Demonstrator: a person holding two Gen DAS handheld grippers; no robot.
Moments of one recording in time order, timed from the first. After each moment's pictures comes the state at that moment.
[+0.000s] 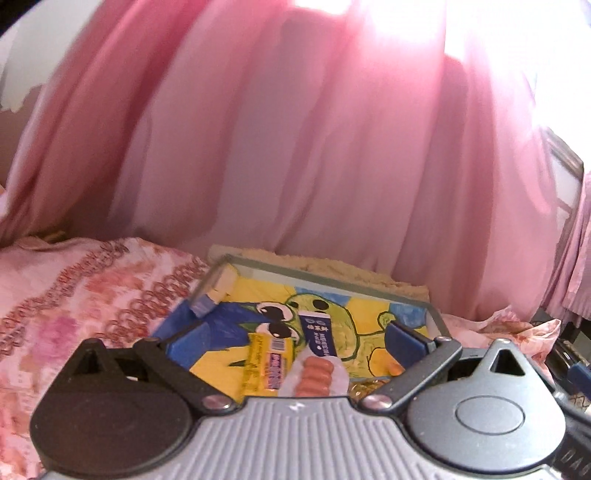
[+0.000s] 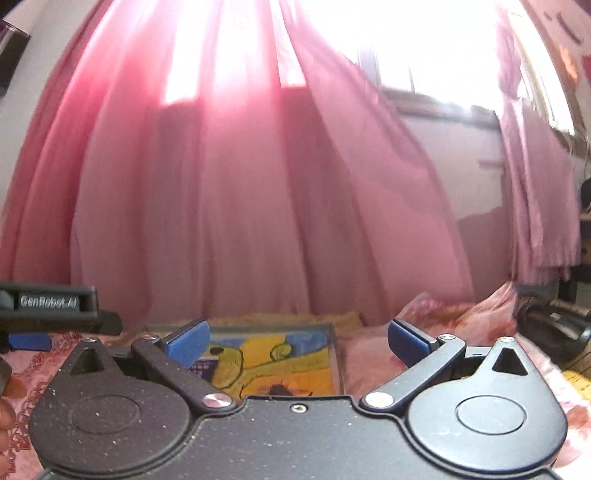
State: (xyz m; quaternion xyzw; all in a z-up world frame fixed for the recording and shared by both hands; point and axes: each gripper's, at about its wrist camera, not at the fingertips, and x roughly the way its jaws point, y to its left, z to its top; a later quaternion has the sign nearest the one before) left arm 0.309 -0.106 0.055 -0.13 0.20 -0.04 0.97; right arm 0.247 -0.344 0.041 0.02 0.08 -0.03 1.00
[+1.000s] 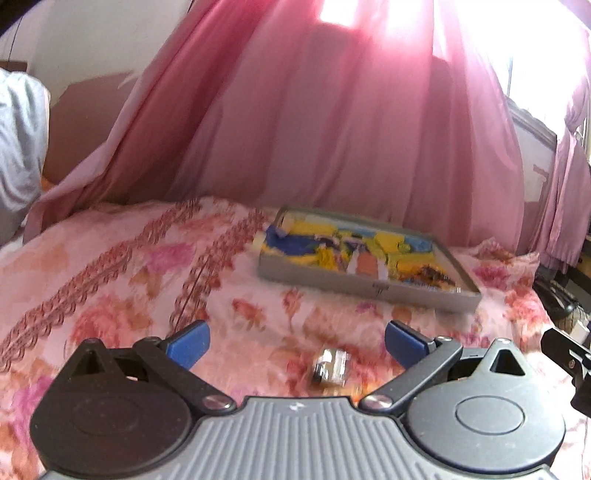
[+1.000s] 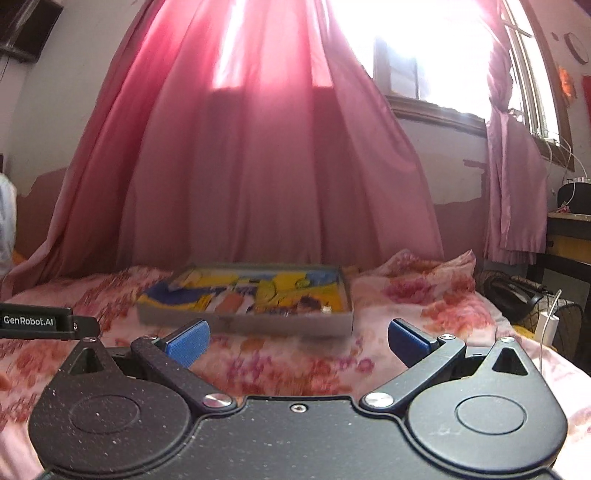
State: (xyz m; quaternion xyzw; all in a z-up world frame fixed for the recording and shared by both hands) left arm 0.138 -0.026 0.010 -0.11 0.23 -0.05 0.97; right arm 0.070 -0.288 0.028 -0.02 0.13 -0.03 0.99
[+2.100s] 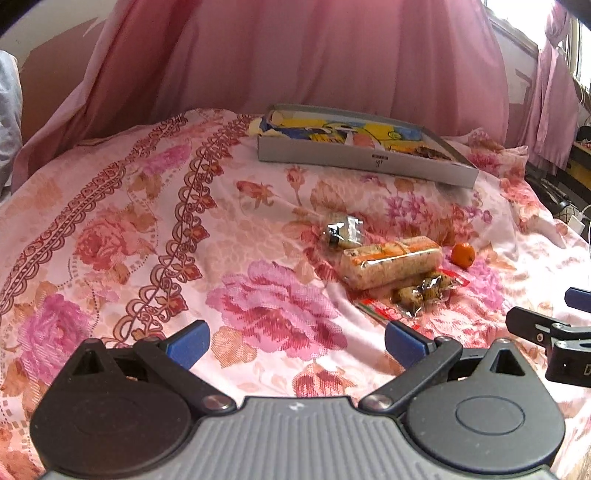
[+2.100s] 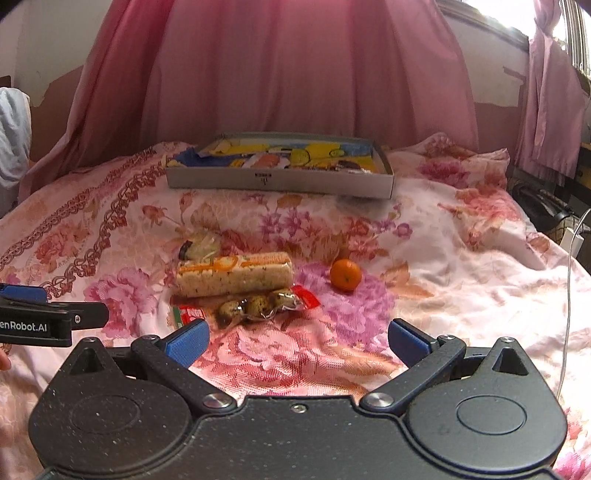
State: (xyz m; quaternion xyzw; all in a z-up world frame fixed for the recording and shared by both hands) left arm 0.109 -0.015 -0.046 -0.04 0.35 -0.09 0.93; right arm 0.067 -0.258 -0.026 -0.04 0.32 0.00 0.95
